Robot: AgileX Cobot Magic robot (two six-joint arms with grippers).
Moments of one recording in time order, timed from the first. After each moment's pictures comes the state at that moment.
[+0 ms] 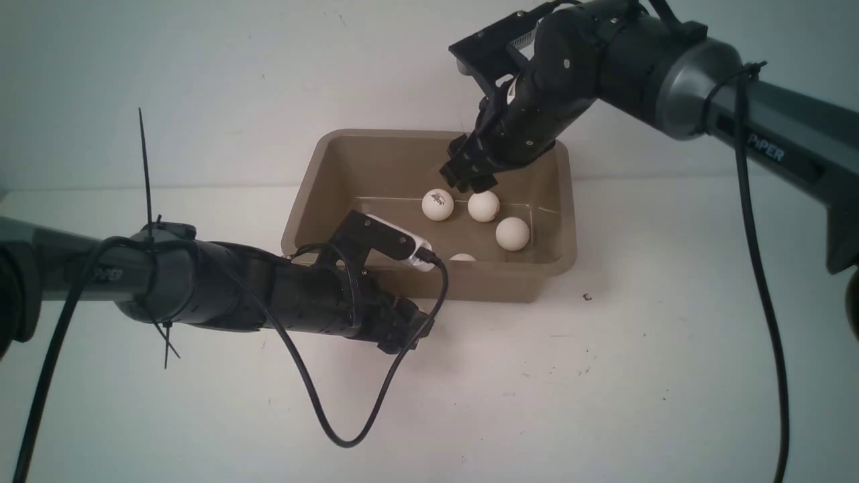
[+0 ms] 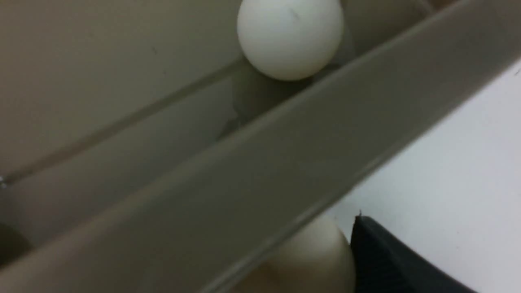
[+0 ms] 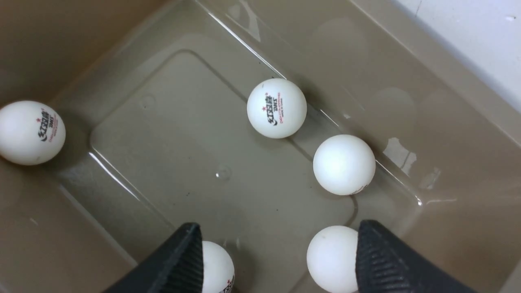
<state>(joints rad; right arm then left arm) 0.49 2.19 -2.03 0.03 0.94 -0.20 -0.31 2.04 -1.06 -1.71 0.38 1.85</state>
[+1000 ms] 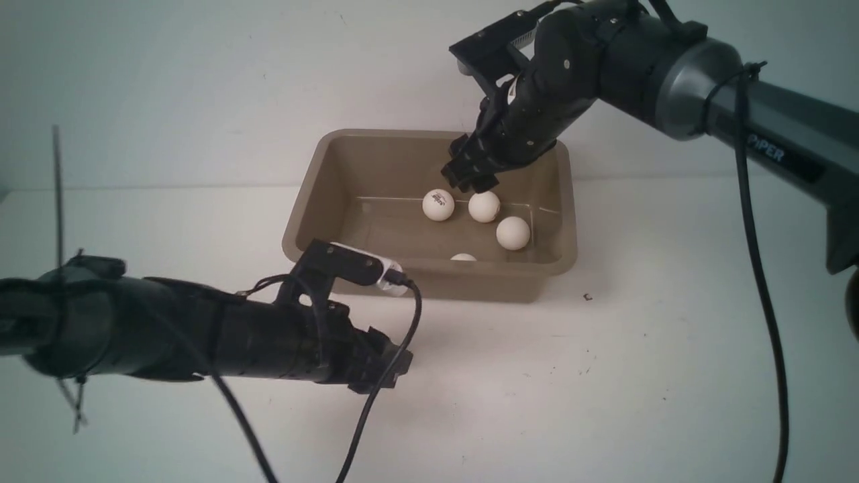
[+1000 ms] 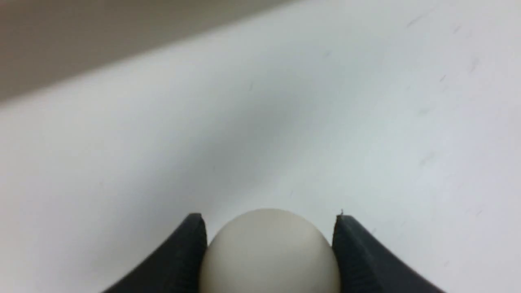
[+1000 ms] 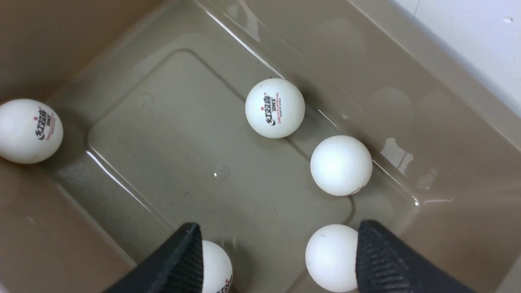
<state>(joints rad) 0.49 2.19 -2.03 0.02 0.94 -0.20 -0.31 1.76 -0.79 -1.71 0.41 1.74</state>
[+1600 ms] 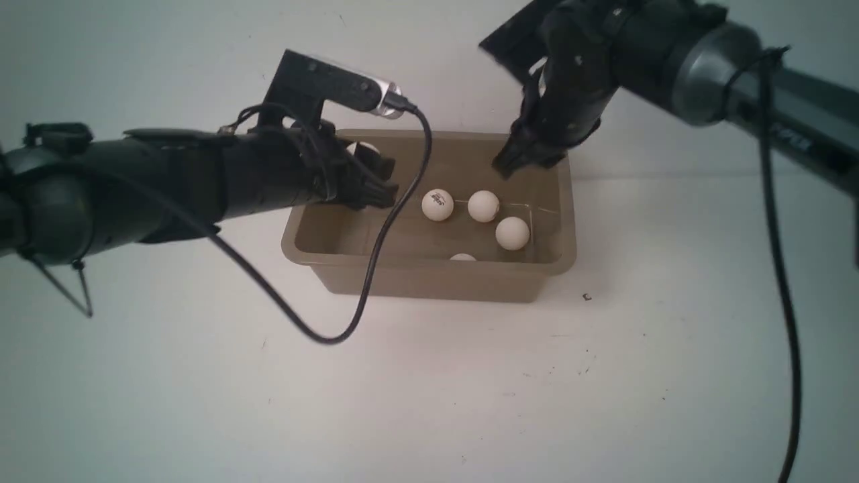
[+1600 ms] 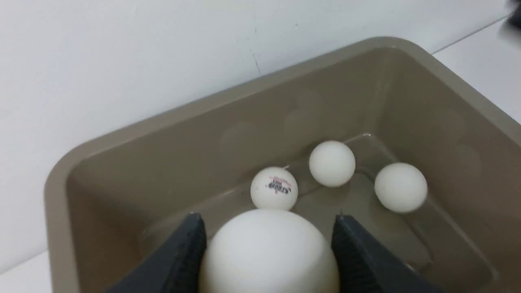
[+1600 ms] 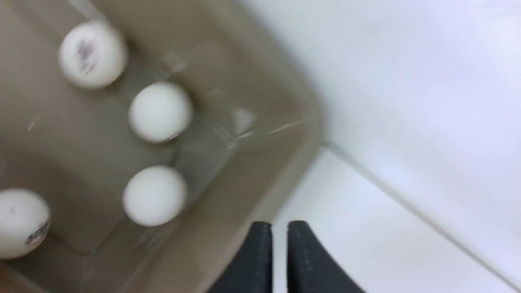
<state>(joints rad) 0.49 2.09 -2.03 -0.38 1.07 -0.04 -0.31 1.80 -1.21 -1.72 0.14 1.81</state>
